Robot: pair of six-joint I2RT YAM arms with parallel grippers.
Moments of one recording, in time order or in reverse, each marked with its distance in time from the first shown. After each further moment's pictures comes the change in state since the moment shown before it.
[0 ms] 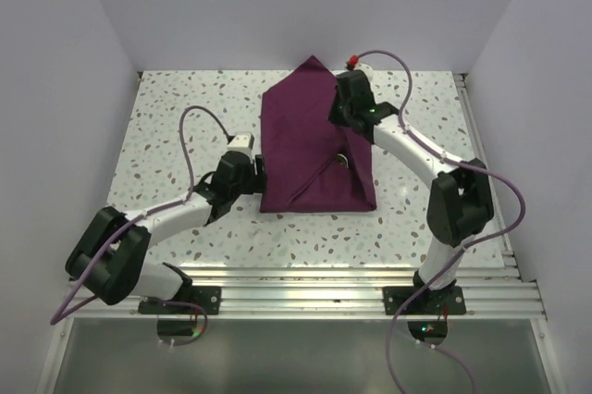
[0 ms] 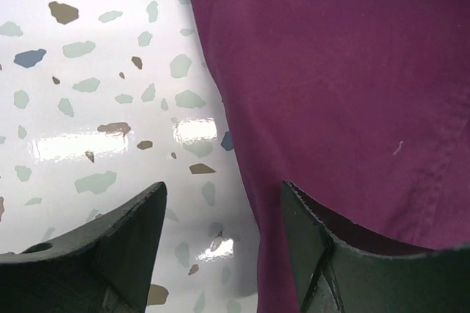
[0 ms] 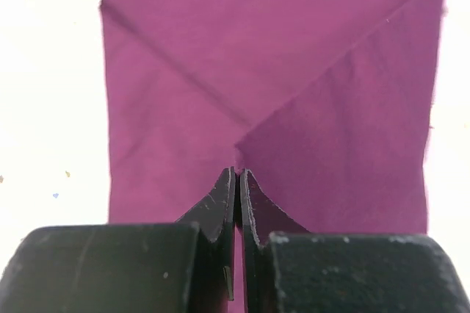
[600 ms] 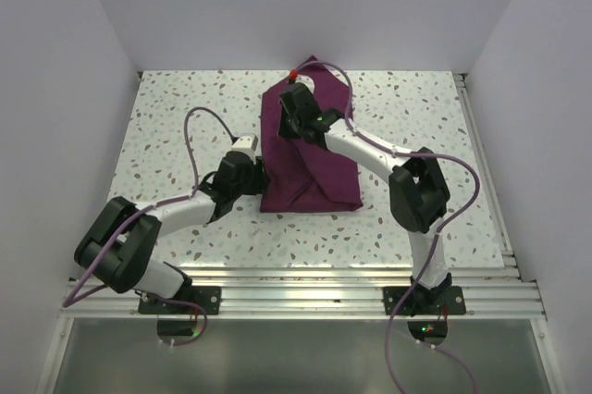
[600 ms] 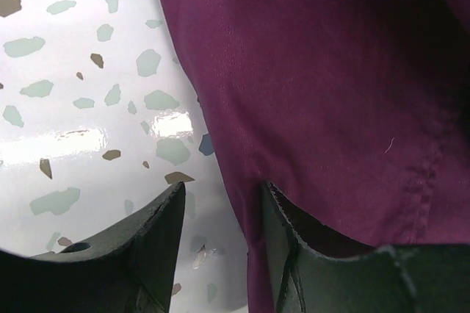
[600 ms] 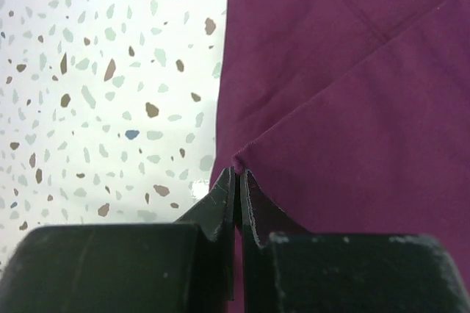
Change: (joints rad) left arm 0.034 0.085 -0.017 0.100 0.113 -0.004; right arm 0.253 0.269 0.270 -0.036 -0.026 0.052
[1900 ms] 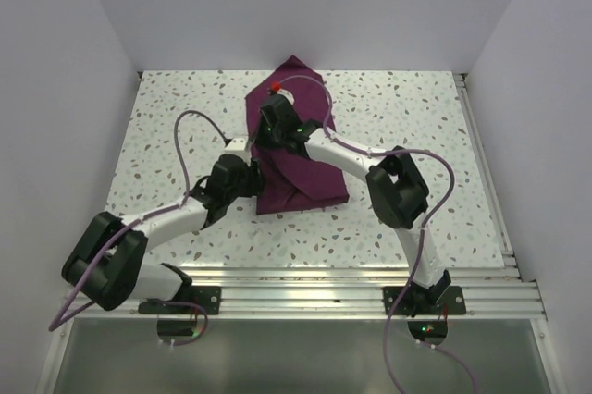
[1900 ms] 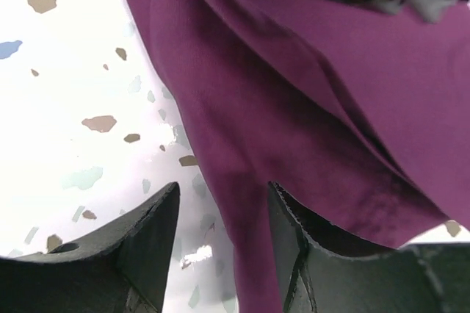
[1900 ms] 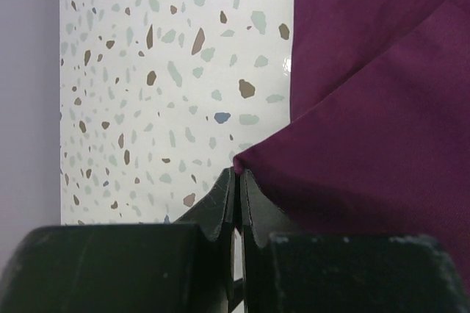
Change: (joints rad) left arm 0.005 -0.088 -0.043 -0.019 -0.011 0.001; right arm 0.081 0.137 0.049 0.144 -0.135 0.209
